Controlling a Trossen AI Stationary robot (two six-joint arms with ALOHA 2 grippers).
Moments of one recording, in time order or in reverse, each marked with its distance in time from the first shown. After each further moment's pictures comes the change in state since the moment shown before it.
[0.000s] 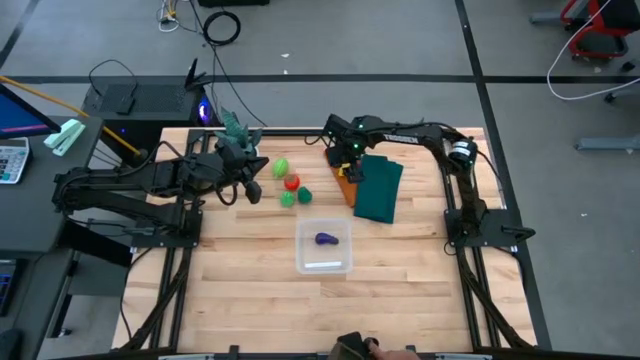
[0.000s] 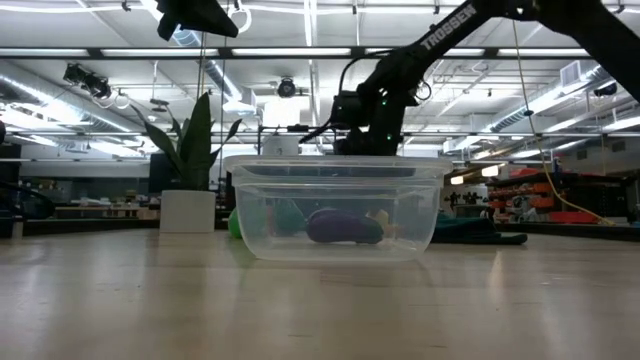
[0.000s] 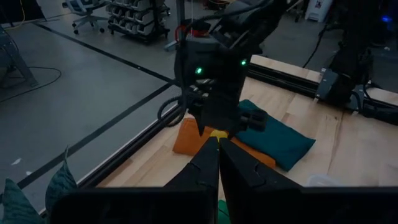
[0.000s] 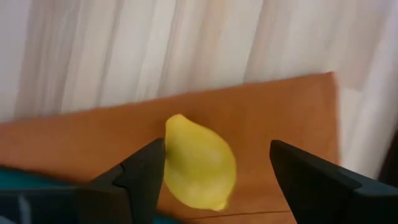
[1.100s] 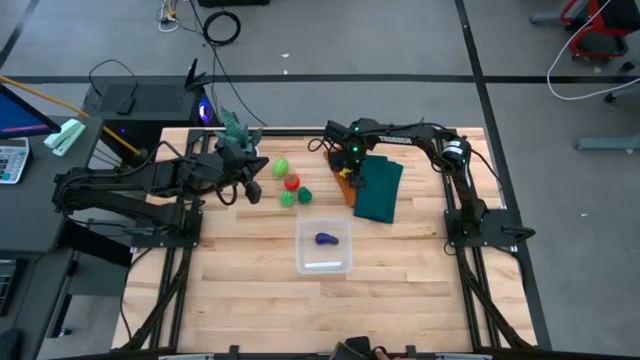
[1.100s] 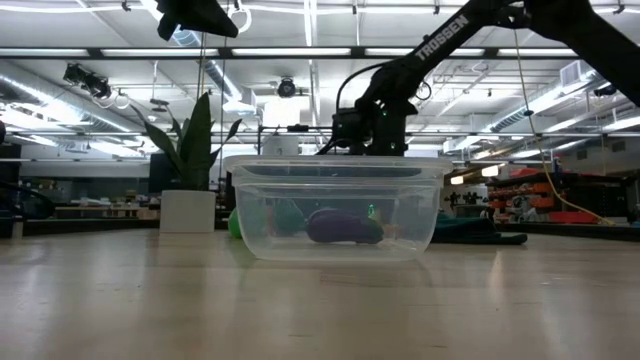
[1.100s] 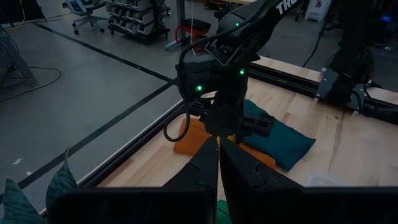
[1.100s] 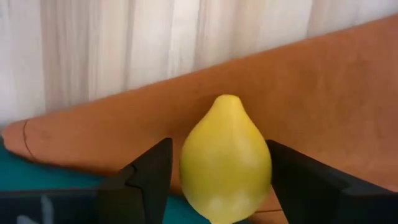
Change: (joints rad) left arm 0.000 0.000 0.000 -0.002 0.000 0.002; right arm -0.002 0.051 0.003 -0.103 -0.042 0.129
